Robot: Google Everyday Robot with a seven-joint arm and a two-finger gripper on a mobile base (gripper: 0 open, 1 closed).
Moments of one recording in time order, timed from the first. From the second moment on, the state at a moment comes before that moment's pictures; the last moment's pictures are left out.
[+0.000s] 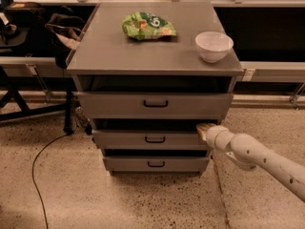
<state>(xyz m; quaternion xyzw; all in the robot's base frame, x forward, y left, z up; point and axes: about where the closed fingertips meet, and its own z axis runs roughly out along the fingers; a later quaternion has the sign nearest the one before) 0.713 -0.238 0.509 -0.24 0.82 0.06 0.51</state>
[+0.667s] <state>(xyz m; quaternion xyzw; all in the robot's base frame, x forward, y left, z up) 0.763 -0.220 0.492 -0.23 0.82 0.06 0.52</state>
